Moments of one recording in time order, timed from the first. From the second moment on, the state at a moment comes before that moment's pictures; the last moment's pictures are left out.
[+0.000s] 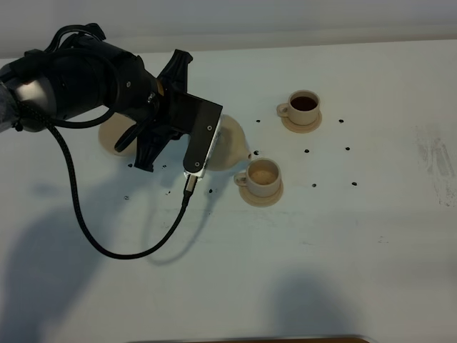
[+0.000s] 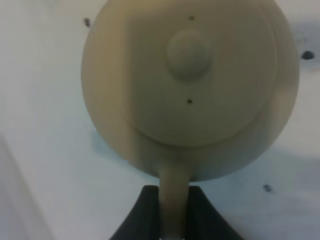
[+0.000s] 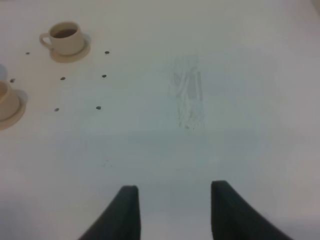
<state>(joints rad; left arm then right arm) -0.49 1.87 -1.30 0.03 0.45 1.45 0.02 -0.01 -0.52 0.00 1.12 0.07</state>
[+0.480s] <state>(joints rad) -0.51 1.91 -1.30 0.07 0.31 1.50 0.02 -0.01 -0.52 0.00 1.12 0.07</state>
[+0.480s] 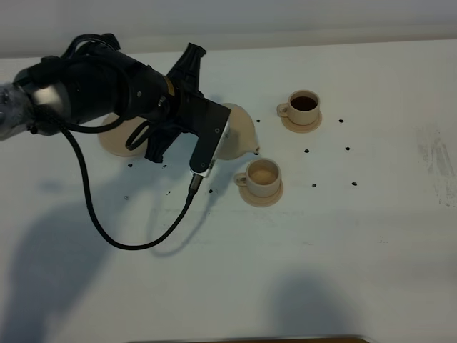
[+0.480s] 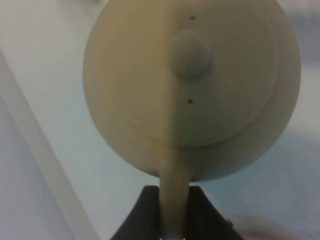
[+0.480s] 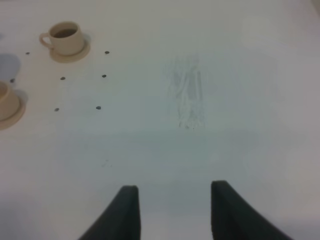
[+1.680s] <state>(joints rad) -0.55 1.91 -1.30 0.17 0.20 1.82 0.02 -0.01 -0.52 0.00 1.12 0.07</state>
